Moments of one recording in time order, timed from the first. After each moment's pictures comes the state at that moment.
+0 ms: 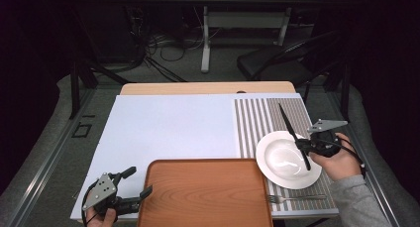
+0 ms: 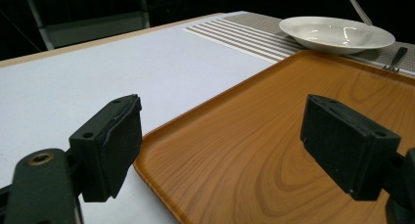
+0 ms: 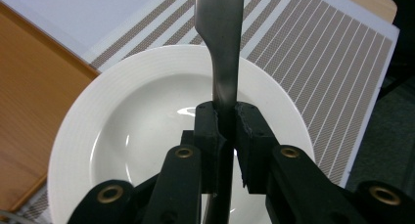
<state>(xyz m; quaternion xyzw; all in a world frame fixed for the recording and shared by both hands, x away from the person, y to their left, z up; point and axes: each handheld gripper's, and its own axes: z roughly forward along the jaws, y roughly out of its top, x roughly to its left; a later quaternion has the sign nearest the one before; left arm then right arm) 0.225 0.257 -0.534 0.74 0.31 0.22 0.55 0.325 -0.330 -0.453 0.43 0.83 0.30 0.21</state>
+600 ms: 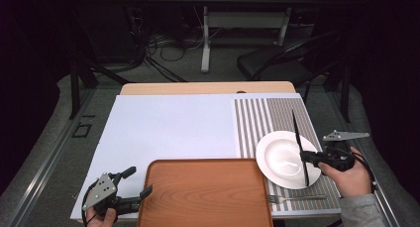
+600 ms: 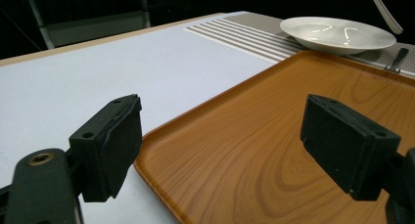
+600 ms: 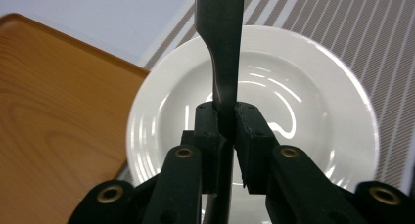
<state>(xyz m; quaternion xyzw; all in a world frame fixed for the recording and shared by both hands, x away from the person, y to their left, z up) 0.226 0.257 -0.534 0.74 0.31 0.22 0.55 0.291 -0.347 -0.458 0.50 0.77 0.37 0.12</state>
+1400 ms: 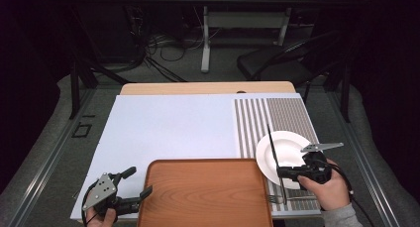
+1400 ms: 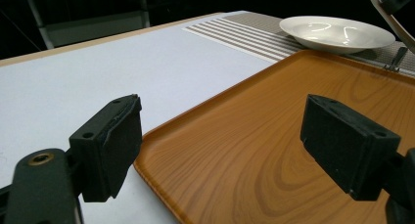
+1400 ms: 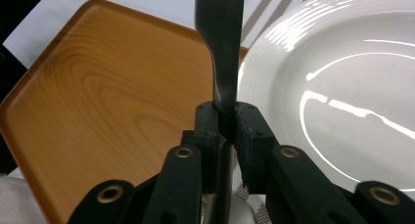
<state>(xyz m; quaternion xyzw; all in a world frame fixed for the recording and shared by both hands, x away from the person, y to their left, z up) 0.225 0.257 -0.534 0.74 0.31 0.22 0.55 0.274 -0.291 -0.476 0.48 0.78 0.40 0.01</state>
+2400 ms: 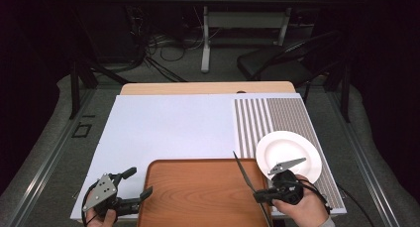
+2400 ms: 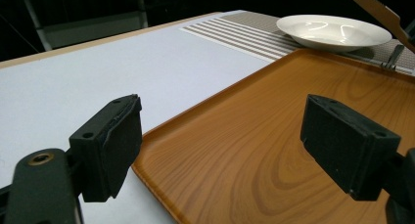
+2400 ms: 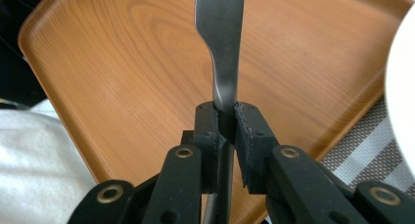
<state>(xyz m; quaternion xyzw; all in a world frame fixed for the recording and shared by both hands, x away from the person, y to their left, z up) 0.224 0.257 -0.533 0.75 0.31 0.22 0.55 0.240 -0.219 -0.488 0.41 0.85 0.32 -0.03</state>
